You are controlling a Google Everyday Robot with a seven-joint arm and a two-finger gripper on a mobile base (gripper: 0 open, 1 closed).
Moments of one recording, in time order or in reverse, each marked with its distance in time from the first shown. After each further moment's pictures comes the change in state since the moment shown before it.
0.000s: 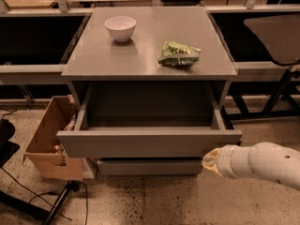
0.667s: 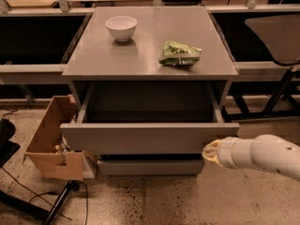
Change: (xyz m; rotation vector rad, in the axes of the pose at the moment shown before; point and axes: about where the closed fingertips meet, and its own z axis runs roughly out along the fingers) arm -0.002 -0.033 0.014 0.036 -0.057 -0.041
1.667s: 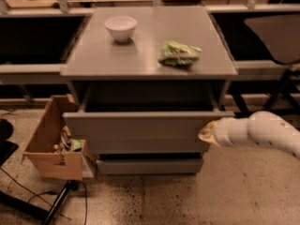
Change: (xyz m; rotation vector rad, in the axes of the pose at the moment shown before) arm -0.011 -0.066 0.021 0.015 -0.063 -0.038
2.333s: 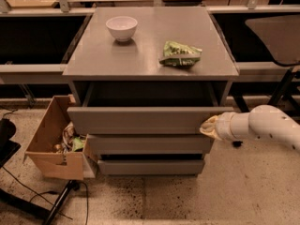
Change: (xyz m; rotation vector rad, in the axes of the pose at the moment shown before) arm -0.004 -0.020 0.006 0.000 -0.016 -0.014
